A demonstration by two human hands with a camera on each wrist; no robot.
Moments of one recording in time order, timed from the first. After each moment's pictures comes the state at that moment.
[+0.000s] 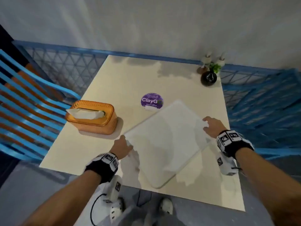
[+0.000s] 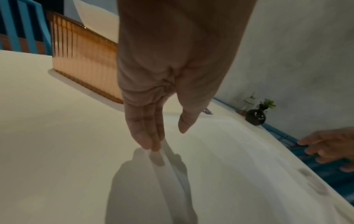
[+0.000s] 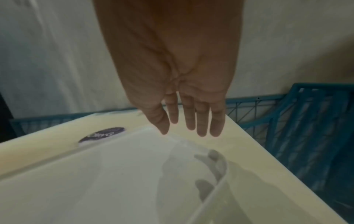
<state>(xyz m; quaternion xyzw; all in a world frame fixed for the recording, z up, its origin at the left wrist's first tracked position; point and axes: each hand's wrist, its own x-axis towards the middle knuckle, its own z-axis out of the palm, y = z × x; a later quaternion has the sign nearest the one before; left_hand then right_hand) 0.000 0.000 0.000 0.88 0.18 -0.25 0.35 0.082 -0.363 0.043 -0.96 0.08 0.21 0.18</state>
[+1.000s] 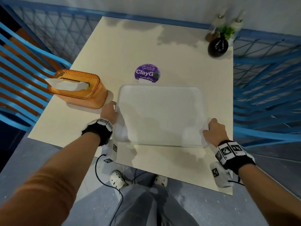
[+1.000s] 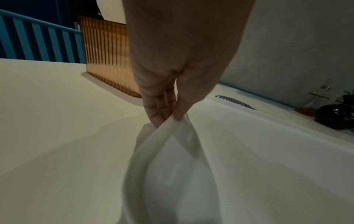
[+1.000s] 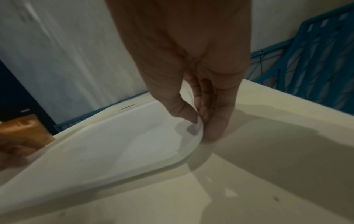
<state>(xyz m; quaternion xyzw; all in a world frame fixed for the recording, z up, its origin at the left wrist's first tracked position) 0.038 -0.012 -0.018 0.94 0.21 -0.12 0.26 0.014 -0.394 -0.015 -0.93 0.17 0.23 0.25</state>
